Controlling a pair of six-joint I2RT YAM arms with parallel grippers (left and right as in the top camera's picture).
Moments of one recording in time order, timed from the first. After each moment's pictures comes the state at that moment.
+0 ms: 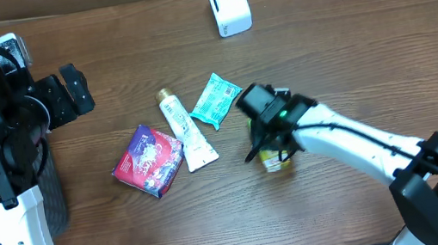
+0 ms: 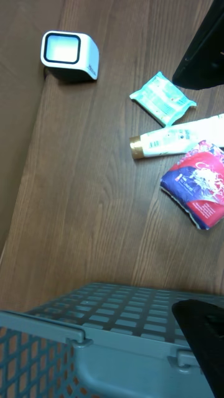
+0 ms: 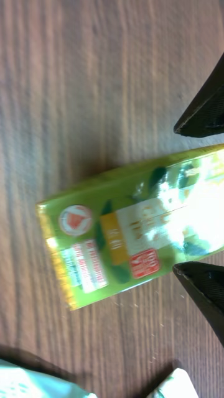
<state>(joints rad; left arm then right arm) 0.18 1.35 1.83 -1.26 0.02 -0.12 0.65 1.75 1.16 -0.76 0.09 0.75</state>
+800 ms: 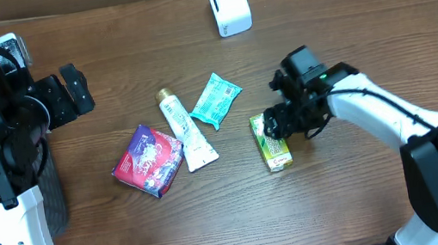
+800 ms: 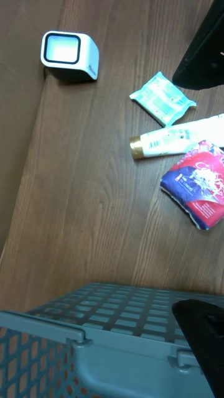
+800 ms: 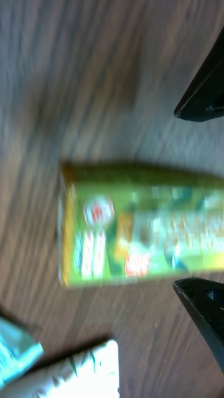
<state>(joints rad) 0.18 1.35 1.83 -1.26 0.02 -0.12 0.38 1.79 1.16 -0.74 -0.34 0.18</state>
